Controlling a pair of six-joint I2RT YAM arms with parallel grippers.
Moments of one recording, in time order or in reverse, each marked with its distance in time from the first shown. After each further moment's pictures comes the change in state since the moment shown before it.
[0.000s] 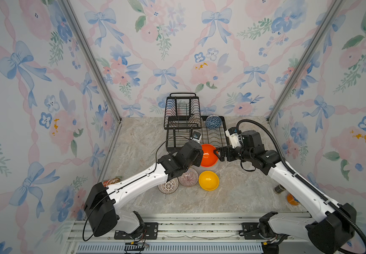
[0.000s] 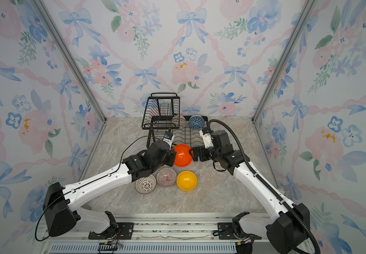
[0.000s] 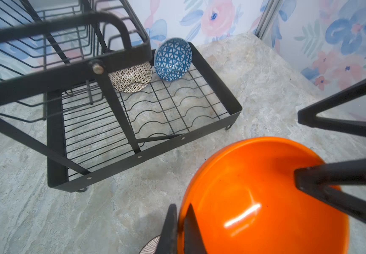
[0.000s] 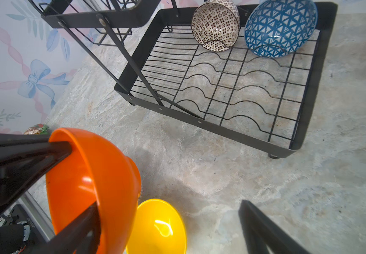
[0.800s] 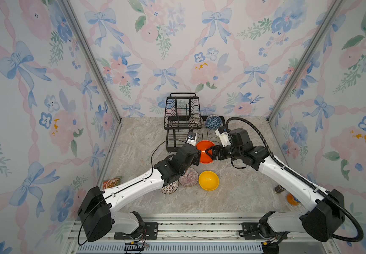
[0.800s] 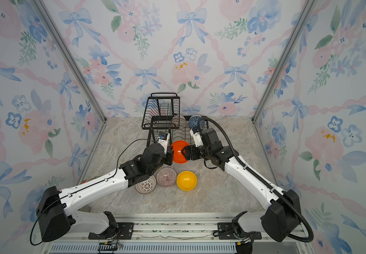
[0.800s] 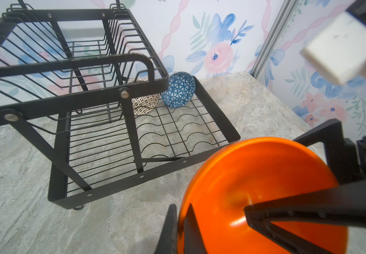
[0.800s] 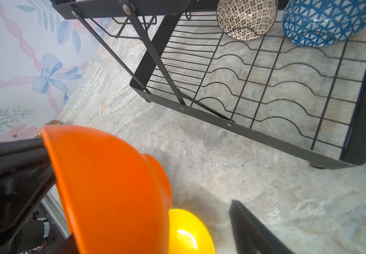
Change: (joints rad) left arm 0.001 -0.044 -0.116 0.212 -0.043 0.000; right arm 0.097 0.124 0.084 0.014 0.019 0.078
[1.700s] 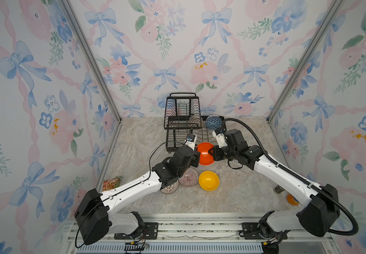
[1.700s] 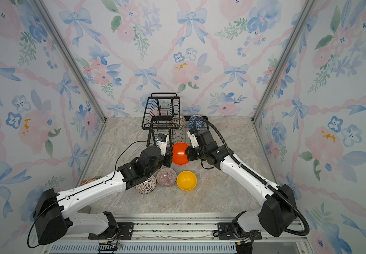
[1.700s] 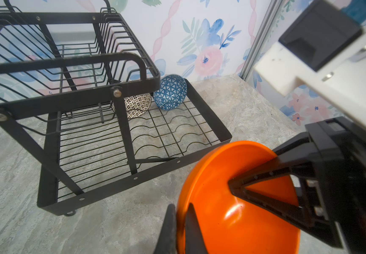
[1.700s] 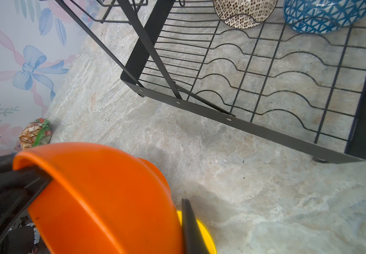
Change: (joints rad) left arm 0.006 -0.042 -0.071 0.061 0.063 0.026; right arm 0.038 0.048 0.014 -0.013 0.066 0.013
